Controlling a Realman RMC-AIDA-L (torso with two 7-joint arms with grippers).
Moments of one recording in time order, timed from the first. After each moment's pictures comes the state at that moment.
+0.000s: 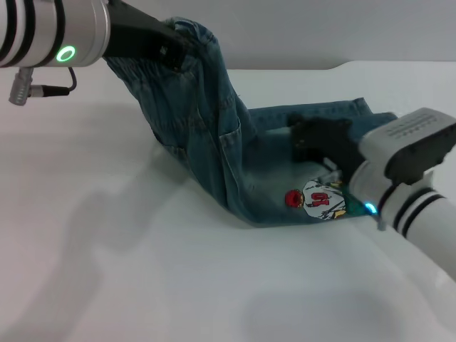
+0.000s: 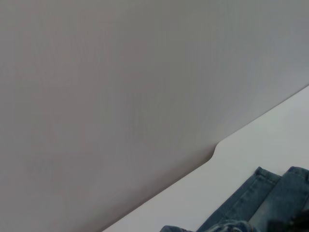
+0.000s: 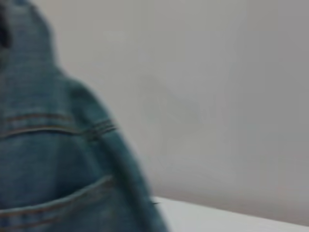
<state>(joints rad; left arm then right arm) -0.45 -2.06 -1.56 -1.99 2.70 -1.33 0.19 0.48 2.08 0.90 0.54 -2.65 -0.61 0.21</state>
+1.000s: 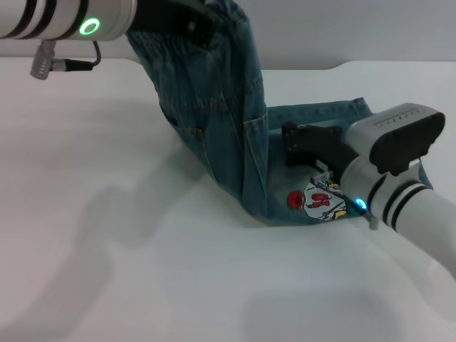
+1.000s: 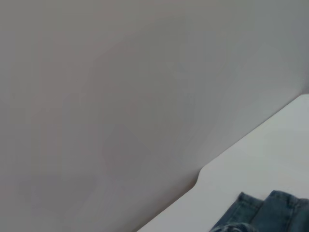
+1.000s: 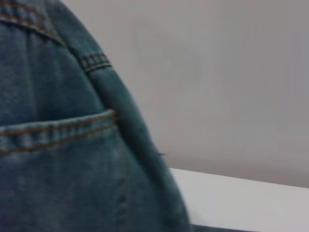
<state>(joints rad) -0.52 -2.06 -1.56 -2.00 2.68 -1.34 0.19 0.58 2.09 0.84 0.45 -2.60 -0.53 0.32</state>
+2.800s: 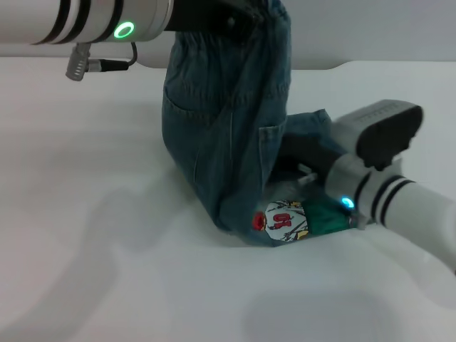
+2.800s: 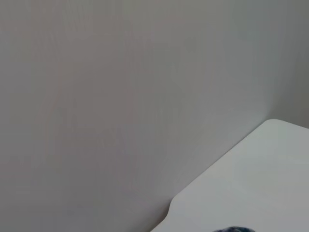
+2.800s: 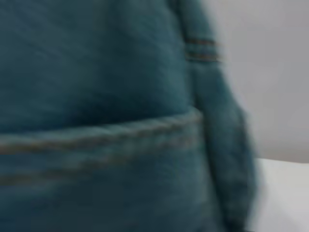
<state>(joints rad) -0.51 -2.06 -1.50 -2.00 2.63 -1.23 0.20 0.67 2.09 0.70 0.38 -2.60 -0.54 0.52</state>
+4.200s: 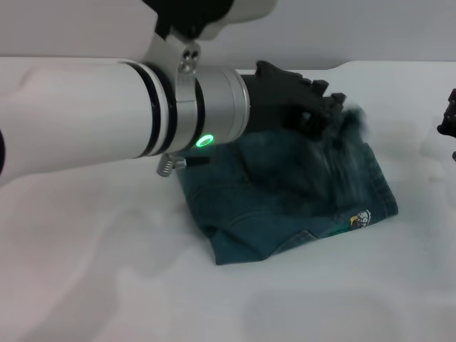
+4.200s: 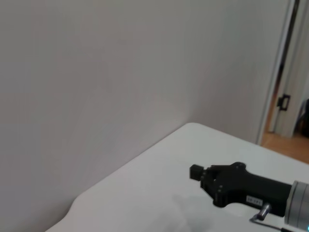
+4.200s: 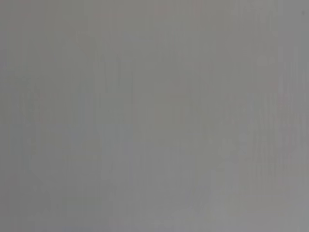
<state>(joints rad) -0.37 -2.06 -1.21 -1.80 2.45 -0.84 0.28 0.42 2.07 1.29 0.32 -2.60 -0.81 0.14</state>
